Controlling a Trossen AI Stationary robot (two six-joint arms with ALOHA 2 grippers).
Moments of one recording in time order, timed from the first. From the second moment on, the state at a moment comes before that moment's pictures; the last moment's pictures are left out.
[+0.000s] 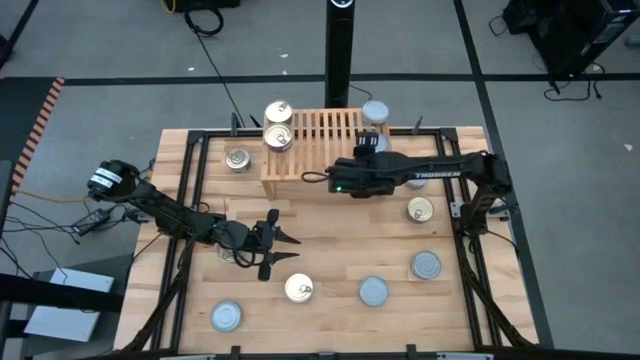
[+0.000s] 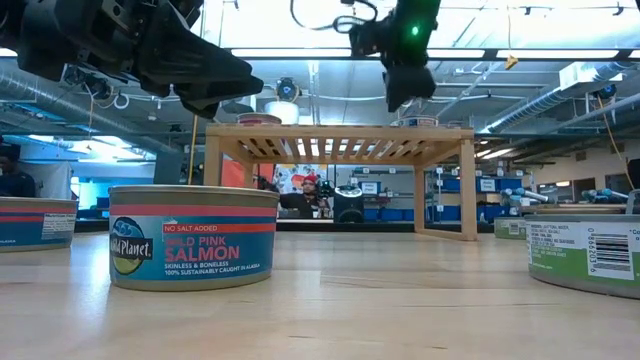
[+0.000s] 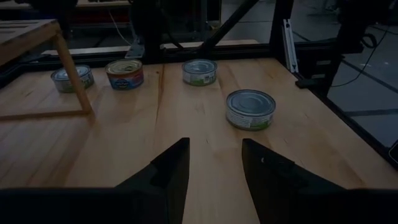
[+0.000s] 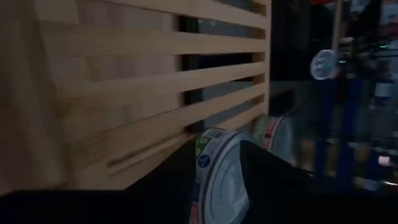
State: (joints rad) left arm -0.35 1.35 0.44 0.70 -0.26 -0.05; right arm -0.06 1.78 1.63 -1.19 0.85 -0.12
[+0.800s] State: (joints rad) left arm -0.36 1.35 0.44 0.65 -0.26 -0.06; right arm -0.36 1.51 1.40 -0.93 0.29 0.06
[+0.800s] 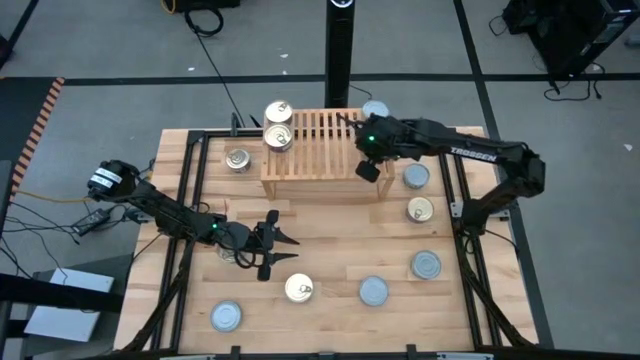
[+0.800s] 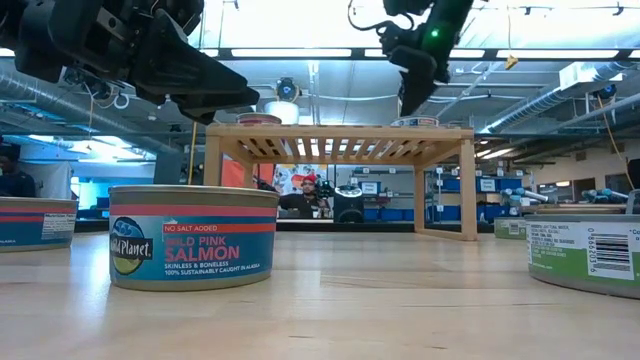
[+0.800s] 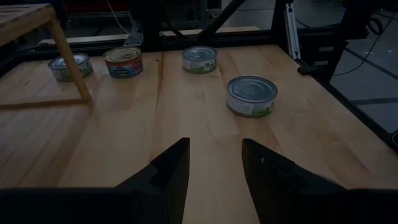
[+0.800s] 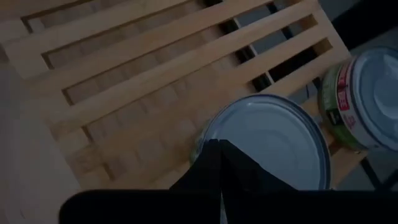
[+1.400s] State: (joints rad) left arm -0.36 1.35 0.44 0.66 -0.26 -0.05; right arm -0.45 1.40 1.24 -0.76 0.25 0.05
